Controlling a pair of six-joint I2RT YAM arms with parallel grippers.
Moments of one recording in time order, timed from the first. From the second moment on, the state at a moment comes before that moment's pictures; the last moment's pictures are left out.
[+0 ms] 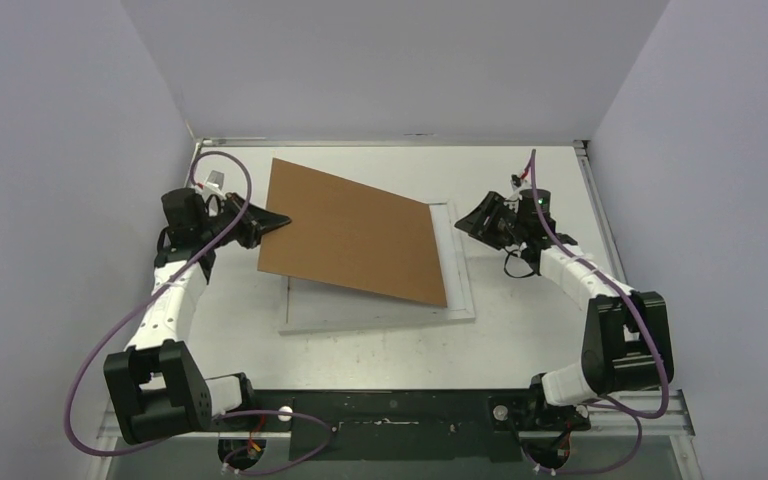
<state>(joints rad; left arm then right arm) 0.18 1.24 0.87 -0.12 0.88 -0.99 0.12 1.45 0.83 0.00 -0.41 0.64</state>
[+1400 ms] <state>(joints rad) 0.12 1.29 0.71 0.10 0.87 -1.04 0.10 1.62 0.75 0.19 -0.39 0.70</state>
